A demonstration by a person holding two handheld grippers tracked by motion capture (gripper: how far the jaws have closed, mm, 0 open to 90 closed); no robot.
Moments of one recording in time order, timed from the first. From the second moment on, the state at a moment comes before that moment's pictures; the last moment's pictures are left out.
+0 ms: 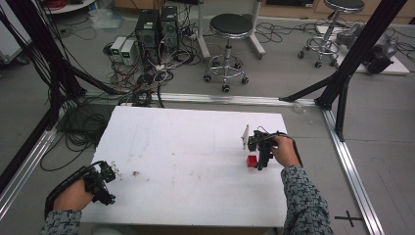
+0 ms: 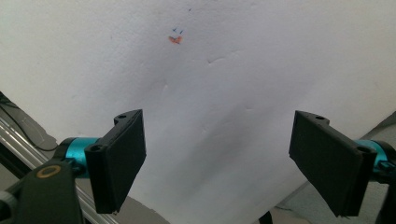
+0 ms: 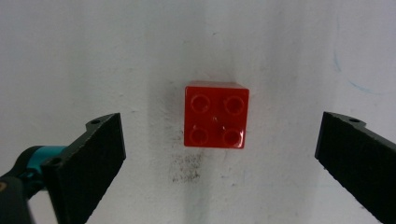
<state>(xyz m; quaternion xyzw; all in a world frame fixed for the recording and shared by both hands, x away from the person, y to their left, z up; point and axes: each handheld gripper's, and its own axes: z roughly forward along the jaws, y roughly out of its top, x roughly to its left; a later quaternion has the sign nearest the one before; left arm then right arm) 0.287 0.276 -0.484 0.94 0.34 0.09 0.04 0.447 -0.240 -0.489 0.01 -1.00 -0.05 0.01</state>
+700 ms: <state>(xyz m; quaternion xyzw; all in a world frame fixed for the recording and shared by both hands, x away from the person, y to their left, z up) 0.287 0.275 -0.484 0.94 0.34 0.09 0.04 0.446 -0.235 -0.516 0.01 -1.00 -0.03 0.02</state>
